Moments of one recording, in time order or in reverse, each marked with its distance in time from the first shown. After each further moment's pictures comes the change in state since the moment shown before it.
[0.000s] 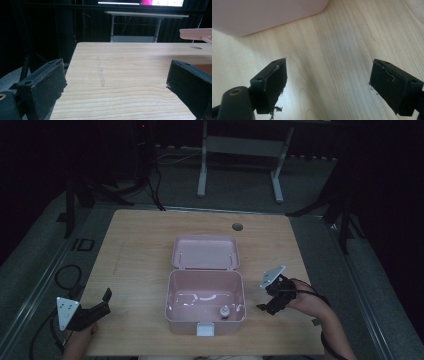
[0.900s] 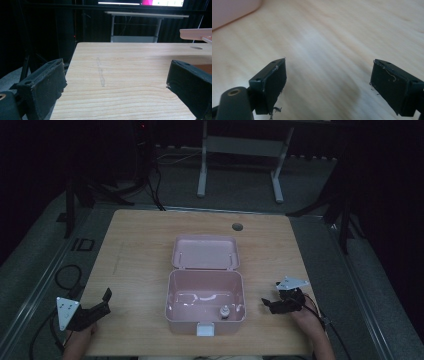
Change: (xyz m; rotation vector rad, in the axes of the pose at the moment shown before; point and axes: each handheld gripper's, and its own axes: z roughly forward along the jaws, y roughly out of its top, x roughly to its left) left arm 0.000 0.000 0.000 -0.002 0.002 -0.001; right arm -0.001 -0.072 0.035 -0.280 -0.263 0.362
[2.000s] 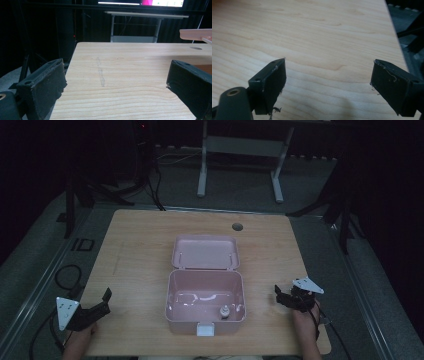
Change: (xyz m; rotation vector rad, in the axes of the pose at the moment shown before) left arm 0.001 0.000 0.000 0.002 -0.003 -0.005; right arm -0.009 -0.020 -0.009 -0.160 -0.384 0.319
